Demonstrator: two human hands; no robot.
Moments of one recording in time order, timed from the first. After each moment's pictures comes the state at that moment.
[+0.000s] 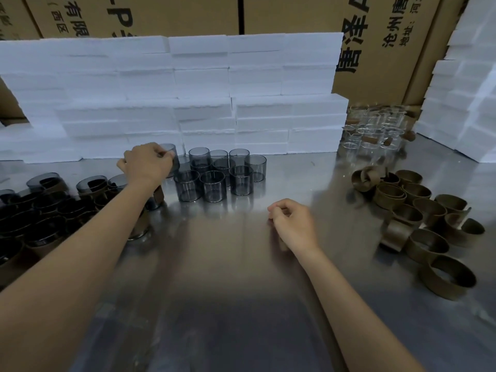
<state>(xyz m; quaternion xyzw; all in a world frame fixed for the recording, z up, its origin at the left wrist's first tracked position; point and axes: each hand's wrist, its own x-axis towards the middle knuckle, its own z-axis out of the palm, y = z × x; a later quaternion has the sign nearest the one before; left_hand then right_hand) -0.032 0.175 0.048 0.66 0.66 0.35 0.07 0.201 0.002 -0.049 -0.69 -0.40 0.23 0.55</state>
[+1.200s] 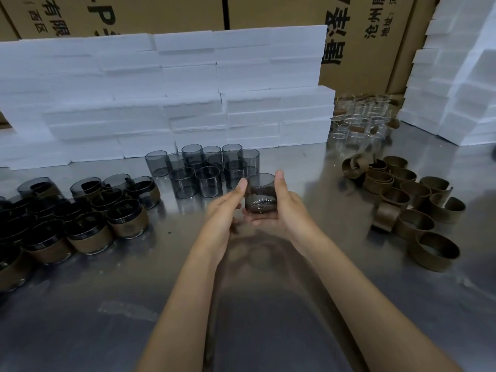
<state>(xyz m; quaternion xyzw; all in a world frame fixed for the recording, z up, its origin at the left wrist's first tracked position) 0.048 0.019 -0.008 0.55 0.34 0.40 0.65 0.181 -0.026 -0.011 -0.54 -0.39 0.44 0.61</state>
